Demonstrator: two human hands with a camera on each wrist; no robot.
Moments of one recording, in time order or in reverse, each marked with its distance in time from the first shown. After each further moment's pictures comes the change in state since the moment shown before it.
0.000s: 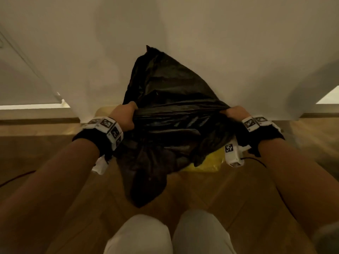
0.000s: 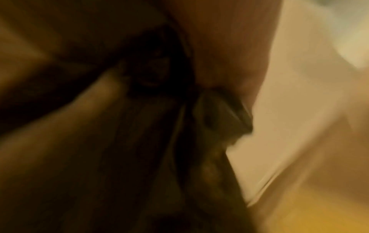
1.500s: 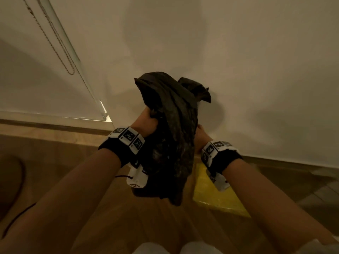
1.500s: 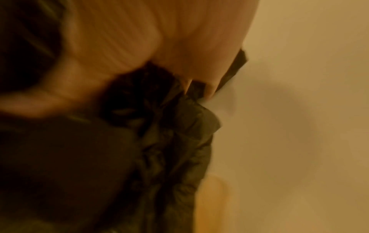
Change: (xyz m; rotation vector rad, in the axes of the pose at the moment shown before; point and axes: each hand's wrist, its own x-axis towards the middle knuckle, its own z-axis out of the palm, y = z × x) left_hand 0.049 -0.088 -0.081 -0.818 0.277 -0.018; right_hand 0.012 -0.219 0.144 -0.496 -0.286 -0.737
